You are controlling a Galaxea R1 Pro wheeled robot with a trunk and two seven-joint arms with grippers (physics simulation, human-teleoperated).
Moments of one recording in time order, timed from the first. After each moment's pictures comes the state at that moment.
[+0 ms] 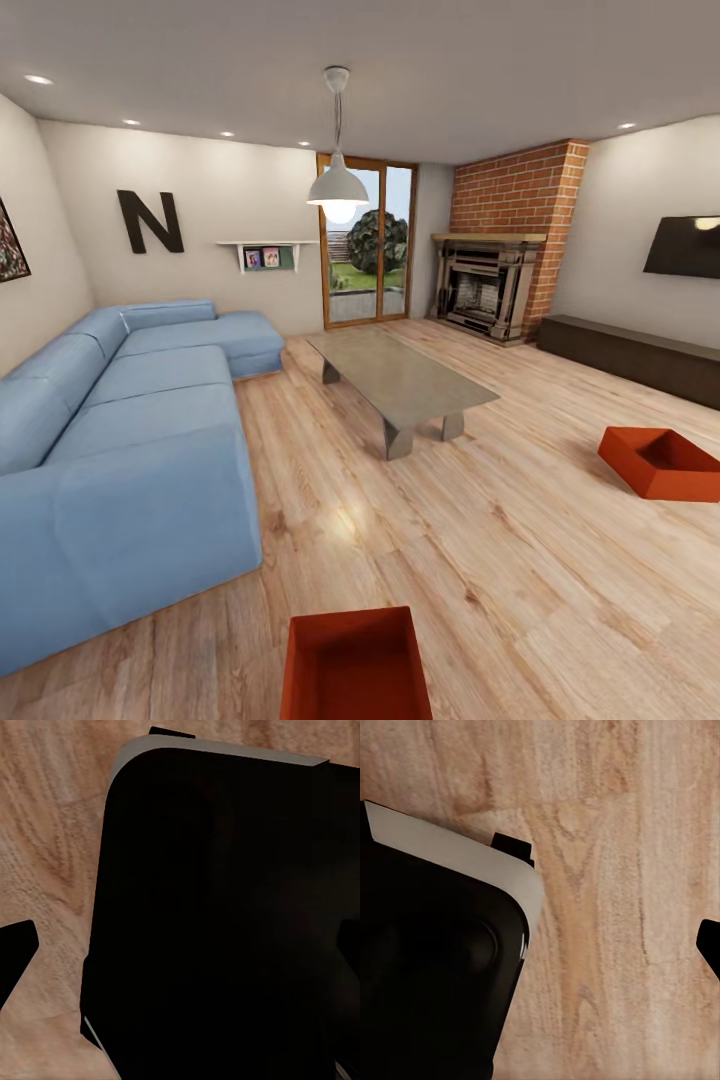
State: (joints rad) left arm 0.00 0.00 0.03 -0.04 0.16 -0.02 0.01; right arm -0.13 -0.04 0.37 0.03 -0.04 -0.11 -0.03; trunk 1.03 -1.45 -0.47
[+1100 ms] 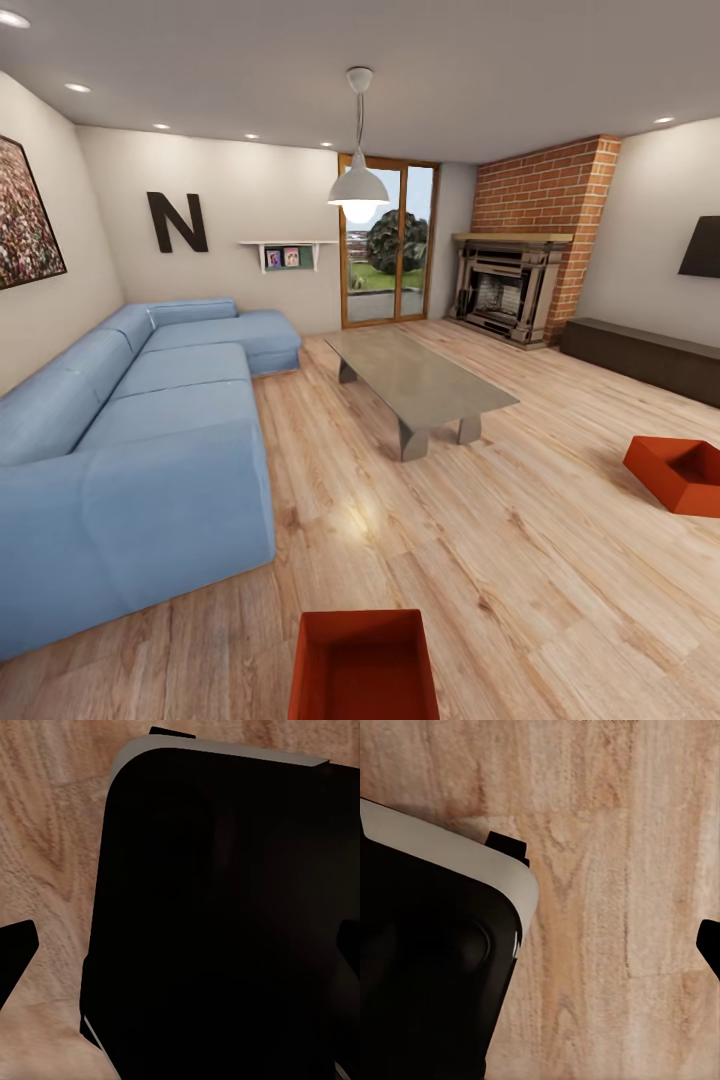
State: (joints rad) left arm 0.00 0.00 0.03 -0.04 0.16 -0.02 0.01; right arm -0.13 -0.05 0.37 0.03 -0.03 -0.11 -0.03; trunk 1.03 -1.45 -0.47
